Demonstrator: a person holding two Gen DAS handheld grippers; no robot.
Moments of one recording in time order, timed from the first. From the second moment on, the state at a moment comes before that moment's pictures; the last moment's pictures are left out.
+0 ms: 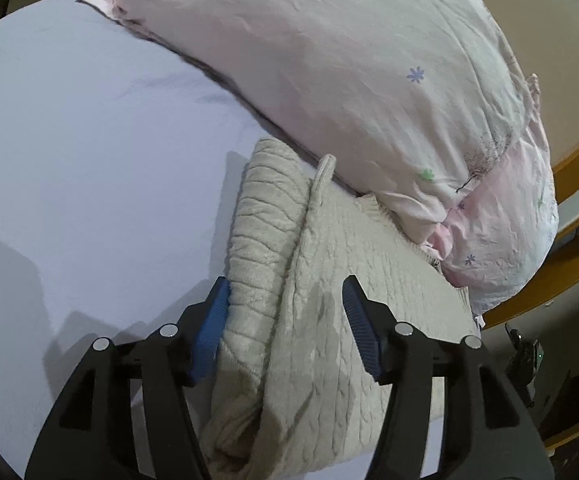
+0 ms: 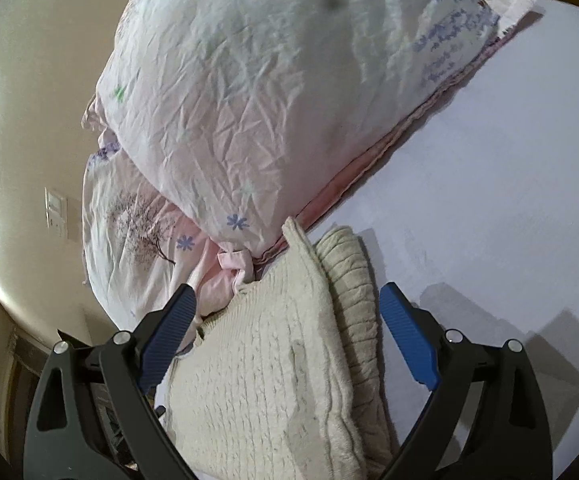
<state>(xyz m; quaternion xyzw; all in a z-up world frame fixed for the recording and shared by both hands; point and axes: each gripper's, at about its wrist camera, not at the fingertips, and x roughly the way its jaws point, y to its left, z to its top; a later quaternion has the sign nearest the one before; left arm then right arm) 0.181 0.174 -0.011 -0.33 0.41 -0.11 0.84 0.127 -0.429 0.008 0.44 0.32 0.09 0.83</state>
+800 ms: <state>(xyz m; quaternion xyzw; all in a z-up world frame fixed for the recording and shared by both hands) 0.234 -0.109 0.050 -0.41 0.42 -0.46 0.67 0.113 -0.490 0.012 0.48 0.30 0.07 0.82</state>
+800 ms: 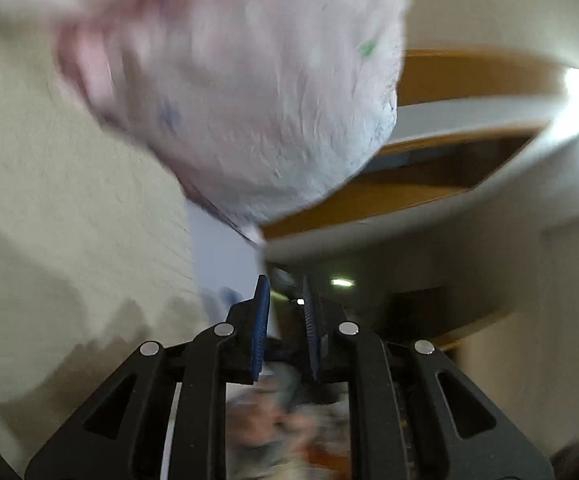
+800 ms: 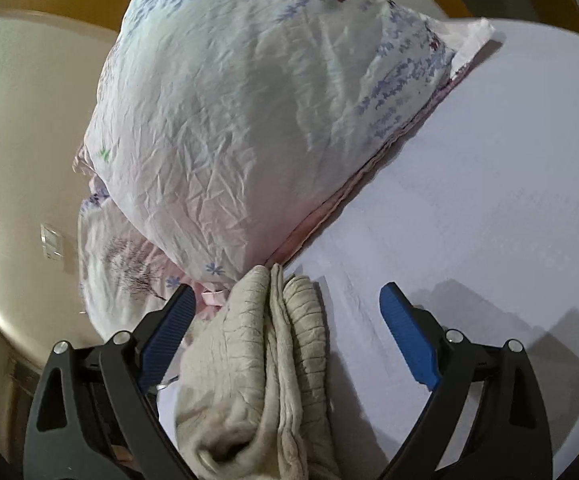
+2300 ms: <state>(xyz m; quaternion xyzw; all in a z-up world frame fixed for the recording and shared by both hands) 0.140 0.043 0.060 -0.10 0.35 -0.20 0.91 0.097 -0.338 0.057 0.37 0.44 0.23 0.78</state>
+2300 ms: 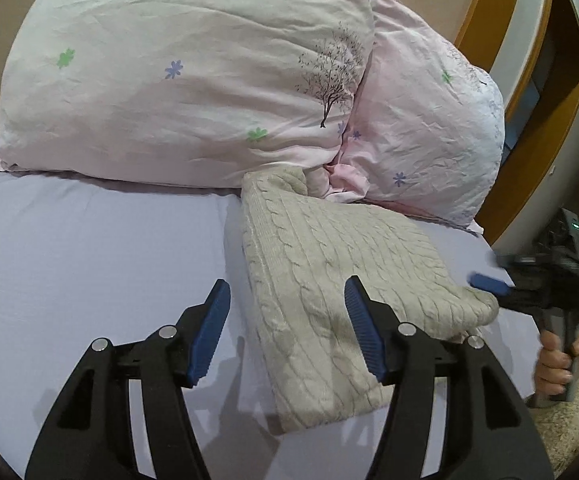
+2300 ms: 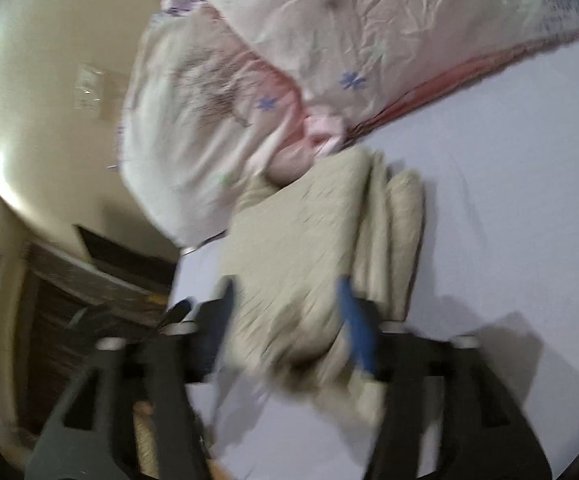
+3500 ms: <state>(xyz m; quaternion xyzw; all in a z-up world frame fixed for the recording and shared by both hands) 0.101 0.041 0.061 -0.10 0.33 -0.24 0.91 0.032 -0.345 0.089 0.31 0.36 0.14 0.87</state>
